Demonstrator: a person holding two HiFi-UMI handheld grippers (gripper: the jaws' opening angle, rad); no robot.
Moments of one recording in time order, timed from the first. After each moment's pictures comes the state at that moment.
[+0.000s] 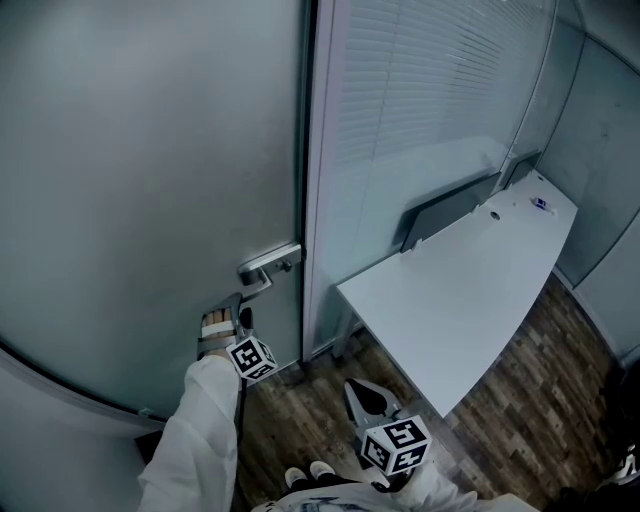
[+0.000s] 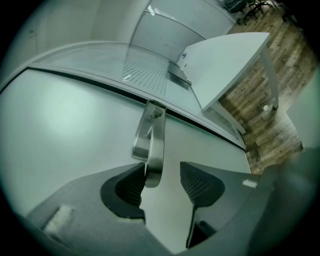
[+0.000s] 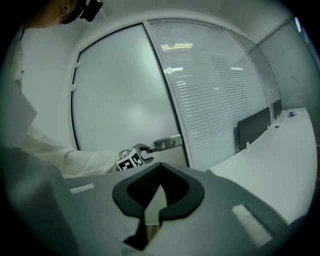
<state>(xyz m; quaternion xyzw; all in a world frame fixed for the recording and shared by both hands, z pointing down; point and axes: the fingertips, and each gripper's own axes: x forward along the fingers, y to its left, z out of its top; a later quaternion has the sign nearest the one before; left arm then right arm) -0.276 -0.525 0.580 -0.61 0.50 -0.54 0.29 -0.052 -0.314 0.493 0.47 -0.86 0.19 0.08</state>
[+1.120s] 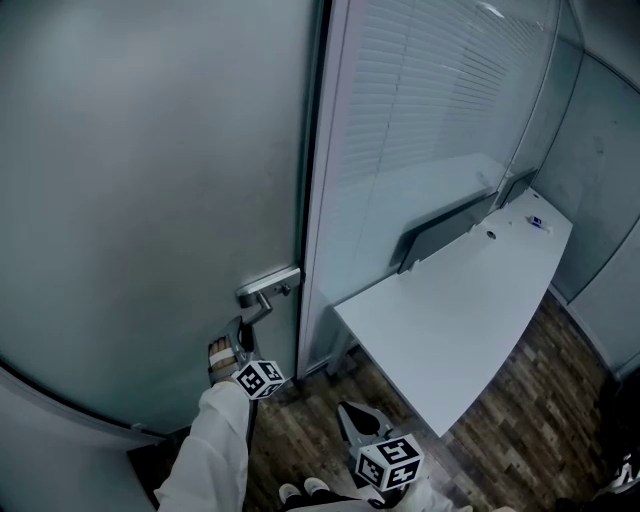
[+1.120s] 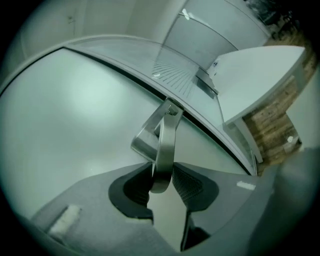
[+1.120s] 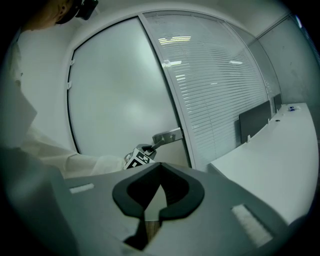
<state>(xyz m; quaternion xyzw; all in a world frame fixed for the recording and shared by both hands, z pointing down) -0.280 -0.544 0.588 -0.62 0.62 -0.42 0.24 -0.063 -0.325 0.508 0.47 -0.85 0.22 0.09</state>
